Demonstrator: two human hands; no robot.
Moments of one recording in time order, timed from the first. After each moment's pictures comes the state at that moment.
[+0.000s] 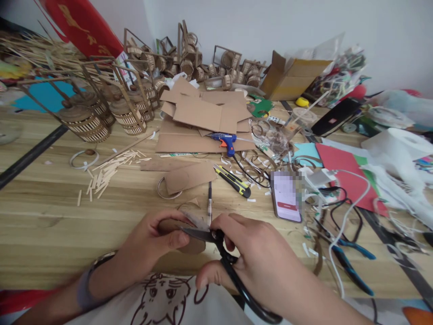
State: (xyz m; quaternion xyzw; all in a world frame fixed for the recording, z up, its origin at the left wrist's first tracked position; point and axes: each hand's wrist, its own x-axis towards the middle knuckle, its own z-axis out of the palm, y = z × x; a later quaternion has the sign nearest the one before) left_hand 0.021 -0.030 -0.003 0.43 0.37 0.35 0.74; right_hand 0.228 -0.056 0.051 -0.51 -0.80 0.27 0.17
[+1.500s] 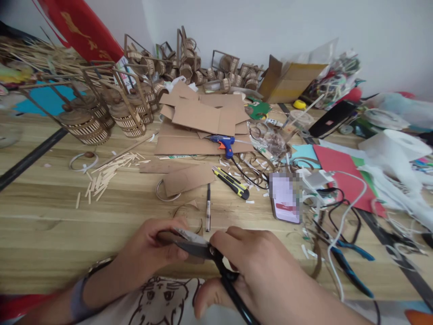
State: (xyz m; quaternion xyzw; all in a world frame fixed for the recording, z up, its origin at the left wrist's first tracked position) left_hand 0.021 -0.034 0.003 0.44 0.31 0.32 0.78; right_hand 0.231 -0.069 0.051 -0.45 -0.84 0.25 0.18
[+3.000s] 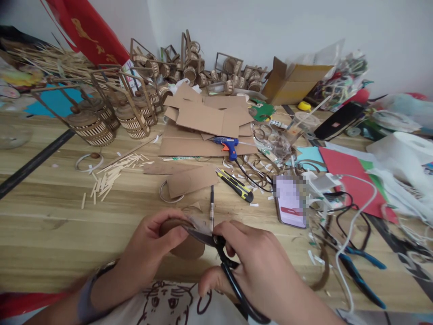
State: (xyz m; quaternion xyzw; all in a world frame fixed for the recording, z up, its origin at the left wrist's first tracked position) left_hand 0.022 -0.036 -0.006 0.44 0.41 0.41 0.68; right_hand 0.228 -0.062 0.032 -0.51 -0.82 0.18 0.18
